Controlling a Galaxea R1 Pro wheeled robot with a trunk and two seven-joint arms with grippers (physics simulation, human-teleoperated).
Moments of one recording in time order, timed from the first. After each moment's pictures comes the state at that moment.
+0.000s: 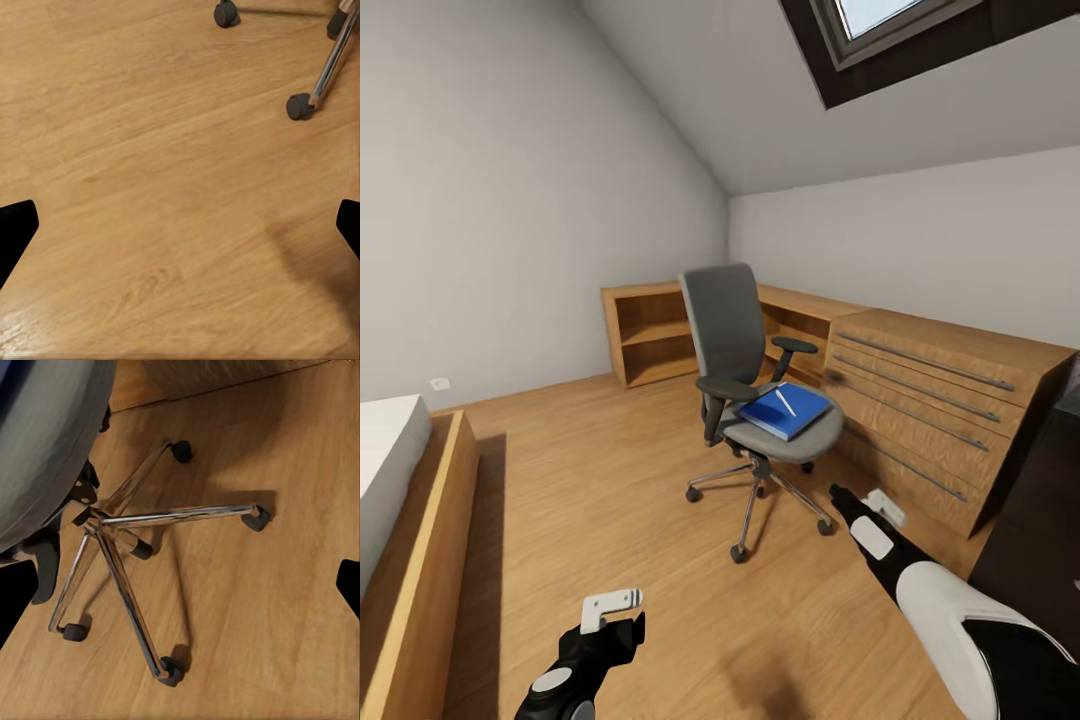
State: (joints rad) left arm 0.00 -0.03 -0.23 -1.53 0.31 0.58 0.42; right arm -0.88 -0.03 -0.07 -0.21 -0.73 -0.09 -0.13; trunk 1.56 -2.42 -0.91
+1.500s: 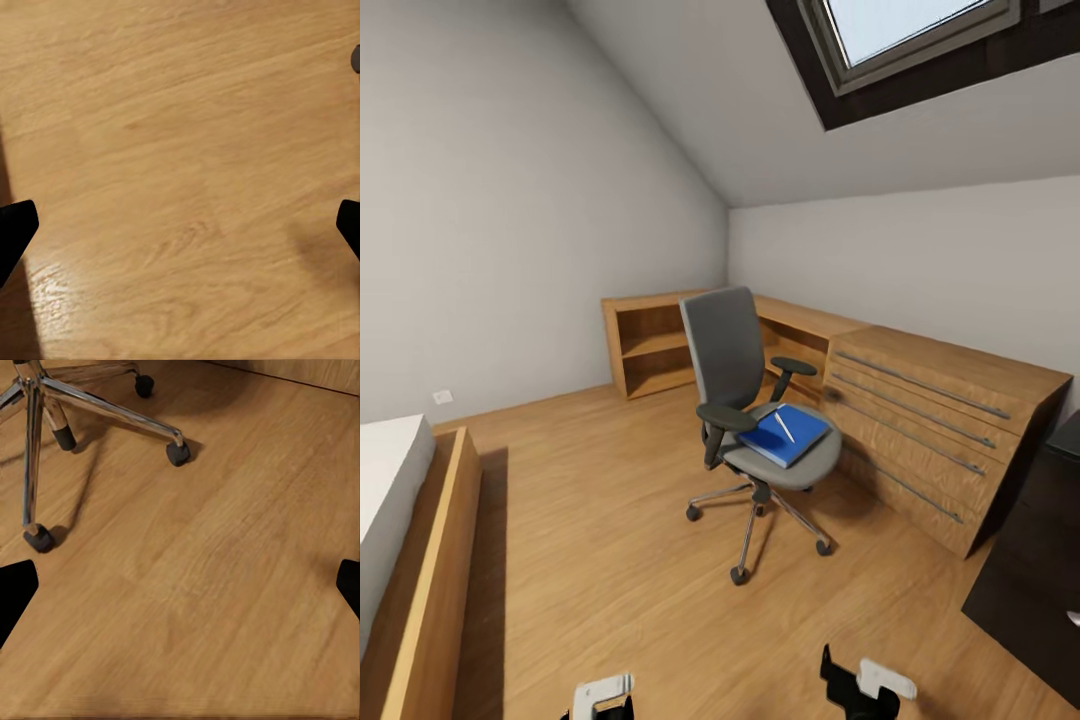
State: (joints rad) left arm 0.00 -0.03 -0.25 -1.02 0.31 0.15 0.41; right arm -0.47 0.07 -0.06 0.02 -0.24 -0.69 -0.14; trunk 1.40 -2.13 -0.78
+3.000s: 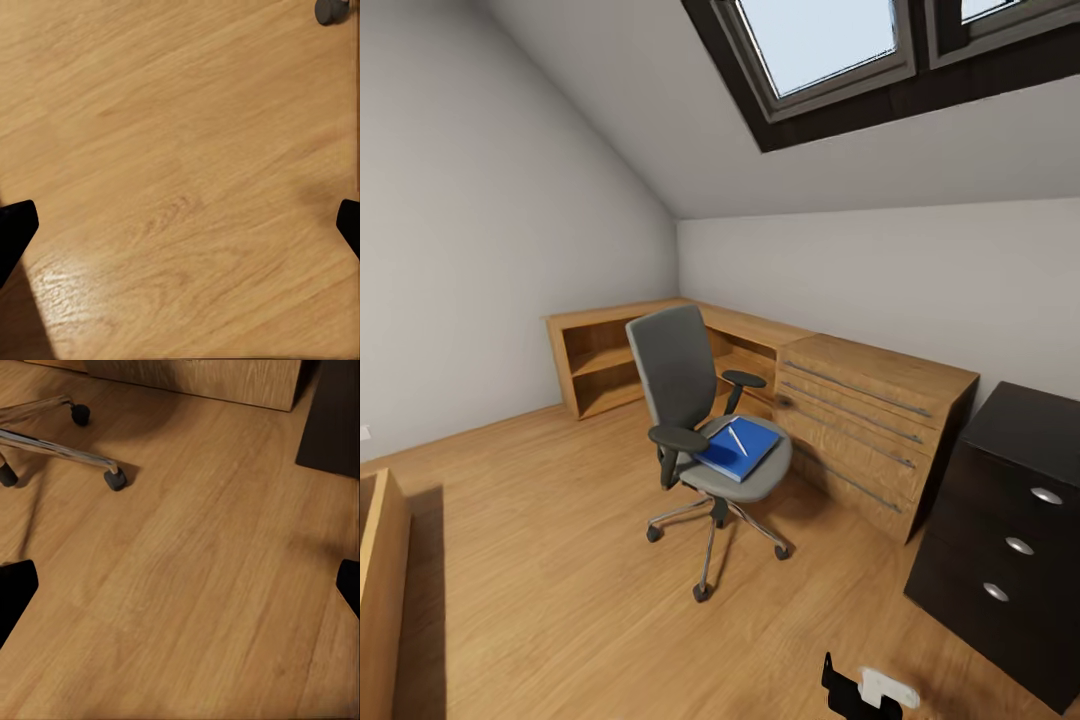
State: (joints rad) left arm 0.00 -0.03 -0.25 -0.82 0.31 0.06 0.41; right arm -0.46 0.07 -0.06 0.02 -0.25 -0.69 -0.14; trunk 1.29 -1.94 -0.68
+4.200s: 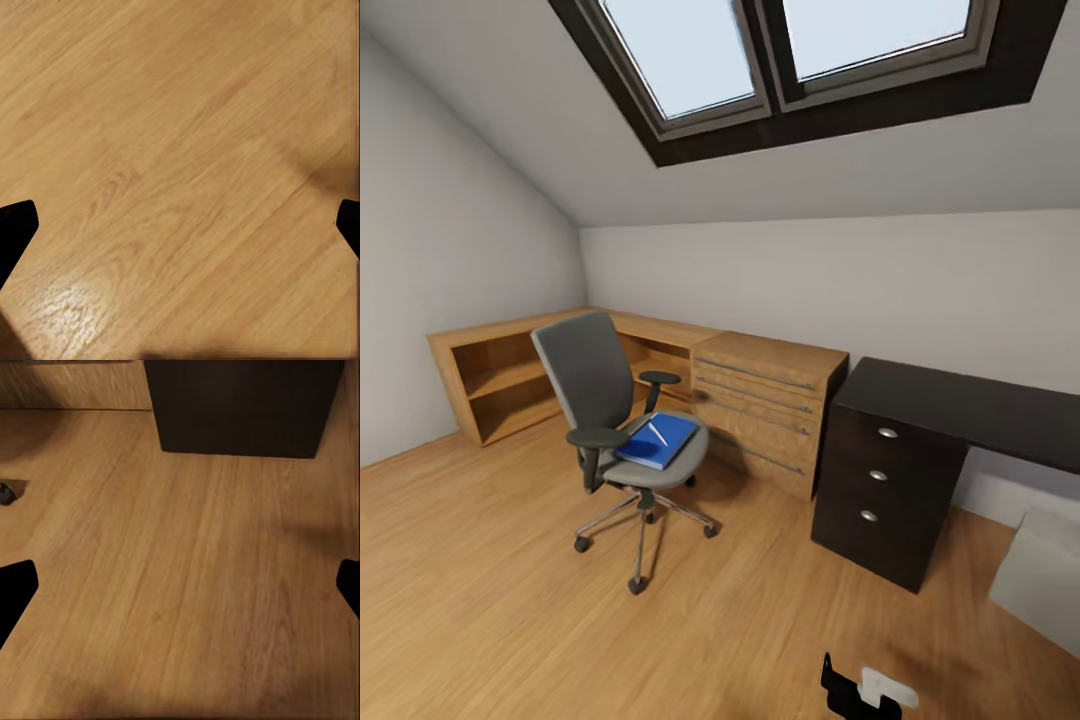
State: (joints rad) left arm 0.00 -0.03 -0.25 -0.79 0.31 0.06 0.41; right arm -0.46 0.08 -0.06 0.02 -0.25 -0.68 -0.14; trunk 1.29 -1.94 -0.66
